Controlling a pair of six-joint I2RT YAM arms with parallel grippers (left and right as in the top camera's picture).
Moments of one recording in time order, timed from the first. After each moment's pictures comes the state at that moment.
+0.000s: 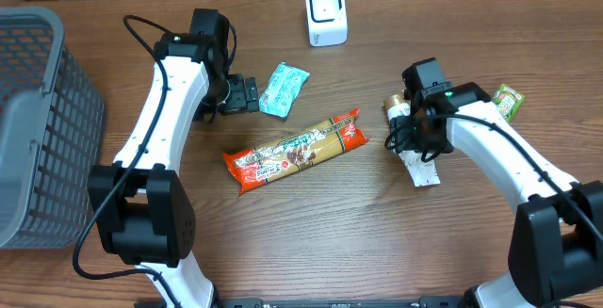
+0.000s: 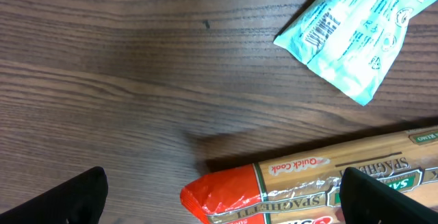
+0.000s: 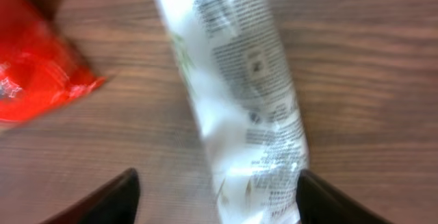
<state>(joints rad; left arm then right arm) -0.10 1.91 1.64 -1.17 -0.03 -0.28 0.29 1.73 1.22 -0.91 -0.01 0.29</state>
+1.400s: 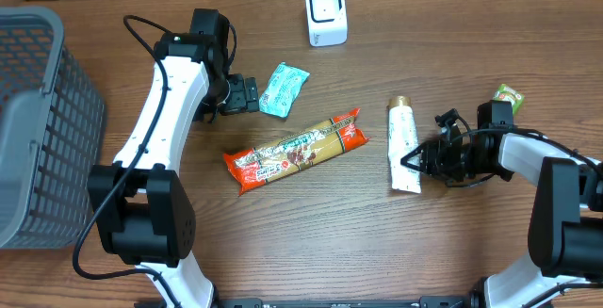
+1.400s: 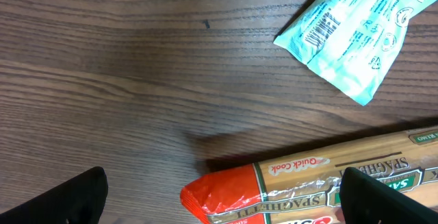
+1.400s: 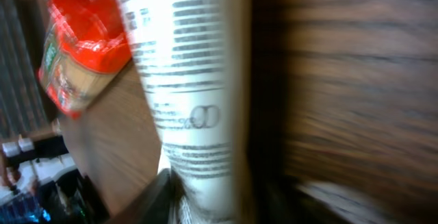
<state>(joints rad) -0.10 1.91 1.64 -1.17 -0.03 -0.28 -0.11 1.82 0.84 -0.52 -0.81 -0.01</state>
